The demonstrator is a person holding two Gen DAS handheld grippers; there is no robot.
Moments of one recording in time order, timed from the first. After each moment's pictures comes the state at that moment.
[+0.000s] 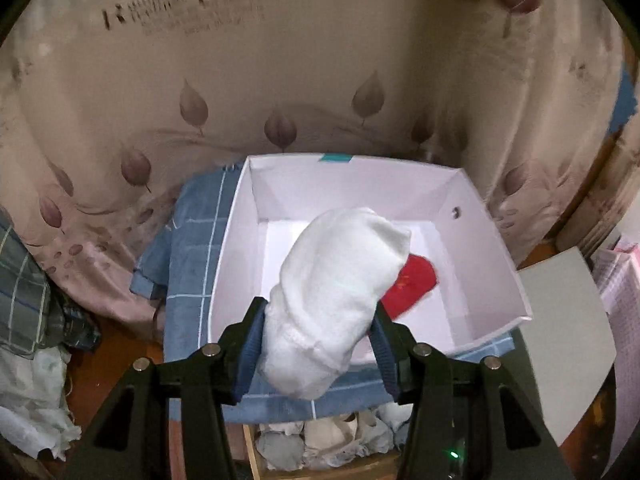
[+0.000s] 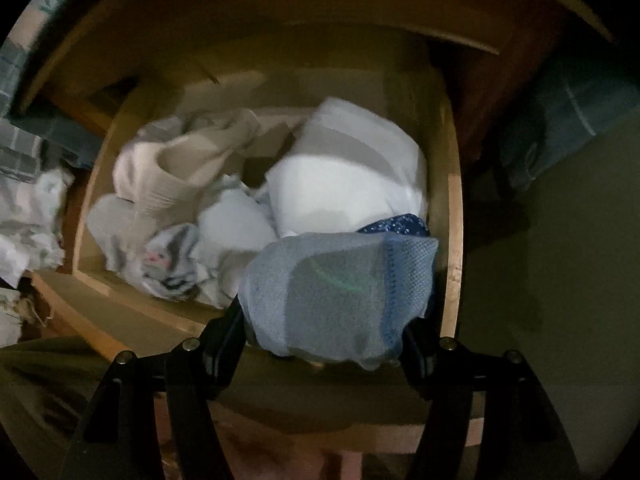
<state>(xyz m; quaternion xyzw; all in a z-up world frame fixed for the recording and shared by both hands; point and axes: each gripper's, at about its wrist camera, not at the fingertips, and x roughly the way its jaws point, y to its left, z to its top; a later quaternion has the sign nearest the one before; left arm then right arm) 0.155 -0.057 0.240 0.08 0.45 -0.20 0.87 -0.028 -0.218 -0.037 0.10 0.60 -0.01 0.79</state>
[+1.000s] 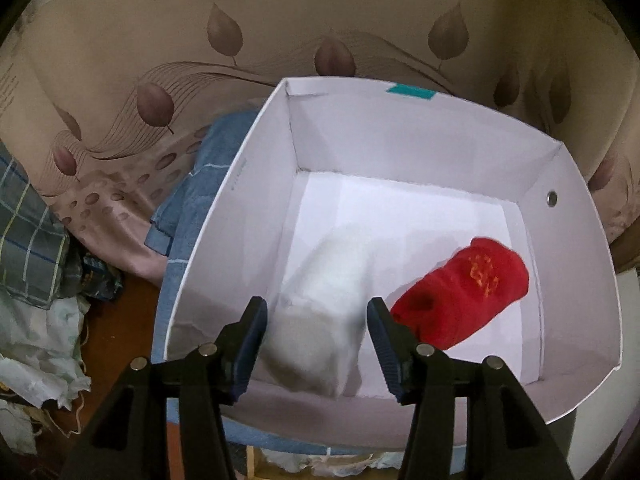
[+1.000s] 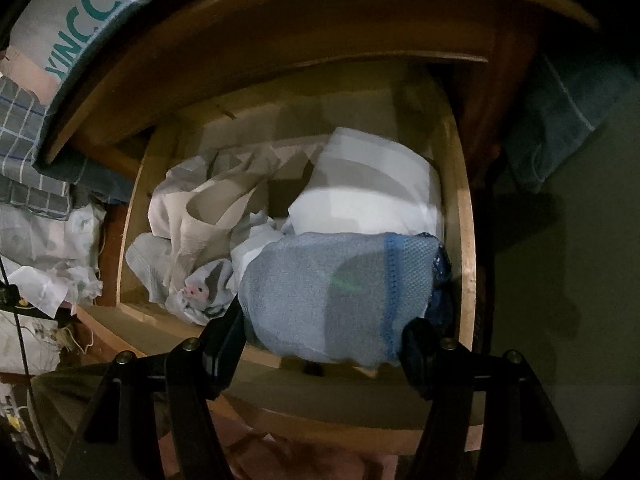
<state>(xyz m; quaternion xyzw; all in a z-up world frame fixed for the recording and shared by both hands) 0.198 -0.073 0.160 0.08 0.51 -0.09 0.85 -0.010 -0.221 -0.036 0.17 0.58 0.01 0.80</state>
